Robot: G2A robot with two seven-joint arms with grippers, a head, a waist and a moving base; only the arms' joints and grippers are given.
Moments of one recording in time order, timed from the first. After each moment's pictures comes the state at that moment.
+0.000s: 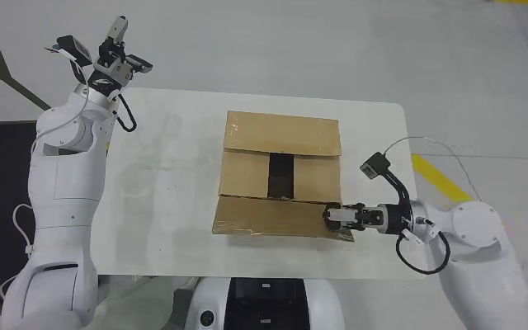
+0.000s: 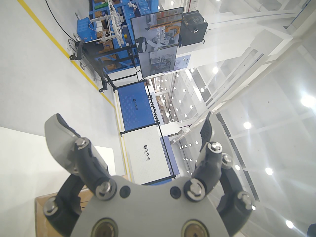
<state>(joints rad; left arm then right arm) 0.89 -1.03 -1.55 -1.24 -0.41 -0.17 -0.56 -1.44 -1.06 1.48 -1.97 0.31 0.04 1.33</state>
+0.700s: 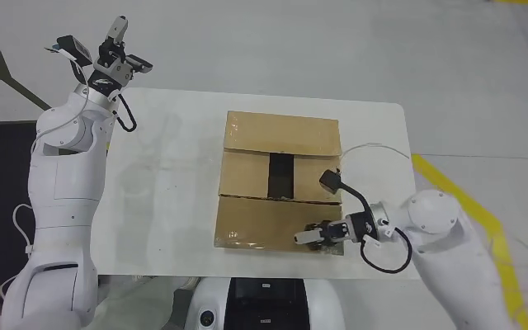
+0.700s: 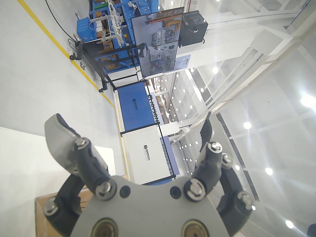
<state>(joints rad) 0.89 -1.03 -1.55 -1.24 -0.41 -0.17 -0.56 -1.30 -1.05 1.24 -1.91 0.17 0.16 1.42</state>
